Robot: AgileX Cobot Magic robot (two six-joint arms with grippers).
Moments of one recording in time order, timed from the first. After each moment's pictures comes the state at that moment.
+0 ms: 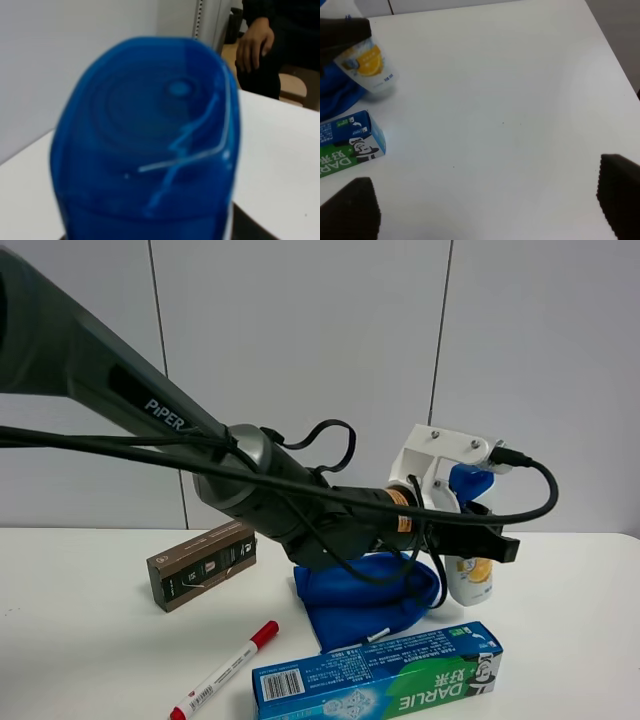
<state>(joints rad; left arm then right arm) -0.80 2.35 -1.52 0.38 -0.60 -0.44 -0.01 0.00 -0.49 -0.09 1.07 0.09</state>
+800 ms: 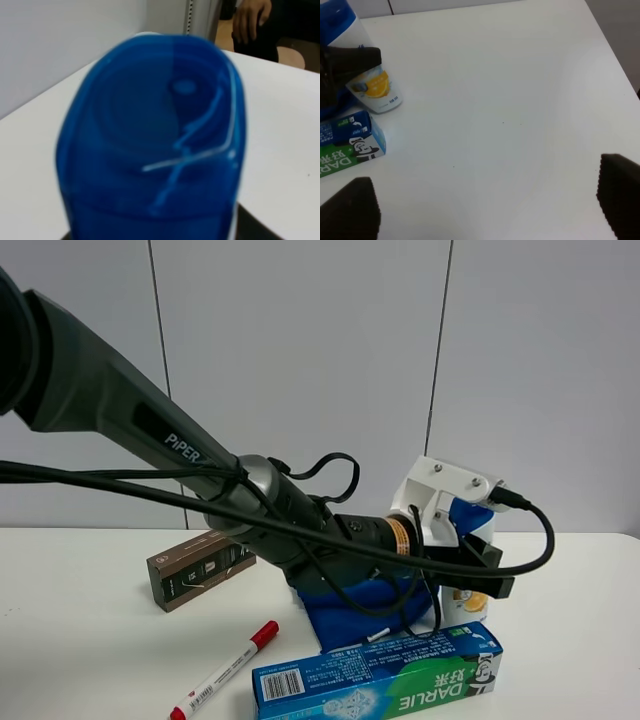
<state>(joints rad) -0.80 2.40 -1.52 0.42 -0.62 -0.44 -0.01 0.00 -0.49 -0.09 1.07 0.09</state>
